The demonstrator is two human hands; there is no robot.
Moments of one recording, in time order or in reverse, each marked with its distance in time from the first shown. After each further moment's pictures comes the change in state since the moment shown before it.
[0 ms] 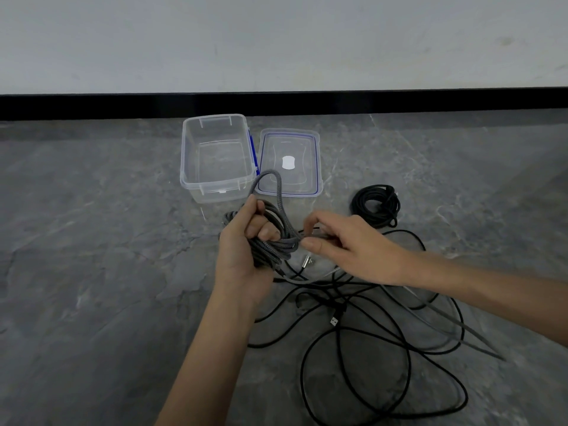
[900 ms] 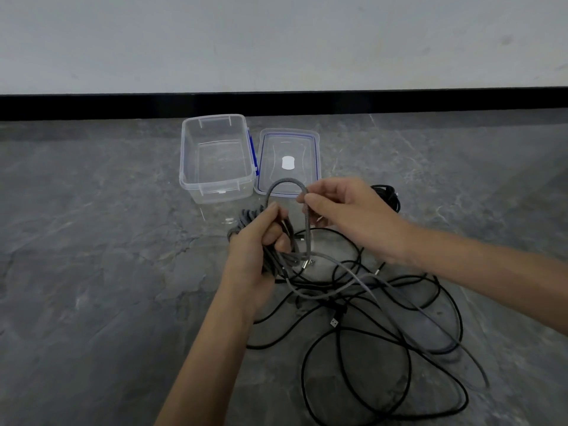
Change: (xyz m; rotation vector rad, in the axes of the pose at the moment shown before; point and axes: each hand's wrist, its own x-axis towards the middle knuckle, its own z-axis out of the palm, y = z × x) left_hand -0.003 -0.008 0.000 0.312 -0.081 -0.007; right_hand 0.024 -0.042 -0.019 0.466 0.185 0.353
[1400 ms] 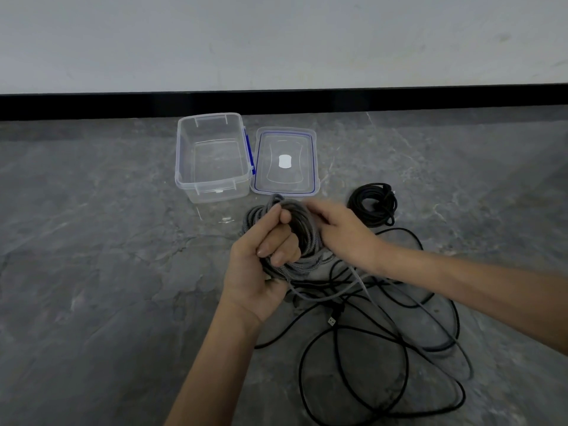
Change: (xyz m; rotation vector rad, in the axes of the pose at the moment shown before) left_hand -0.010 -0.006 0.005 -0.288 -0.244 -0.039; right_hand 0.007 0.041 0.010 -0.180 -0.037 -0.079
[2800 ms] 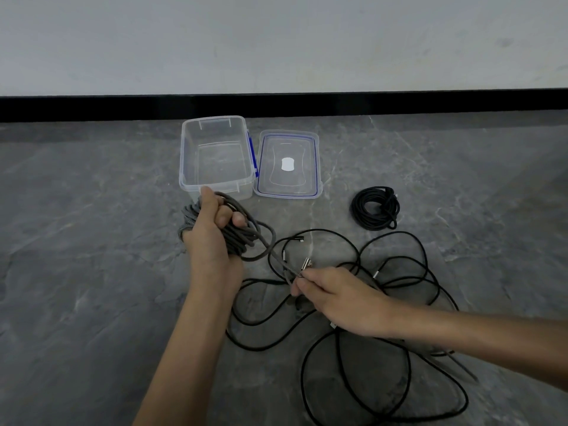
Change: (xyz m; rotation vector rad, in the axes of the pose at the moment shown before) left_hand 0.017 0.036 -0.016 0.117 0.432 0.407; right_hand -0.051 0.007 0.026 -0.218 -0.294 0.144
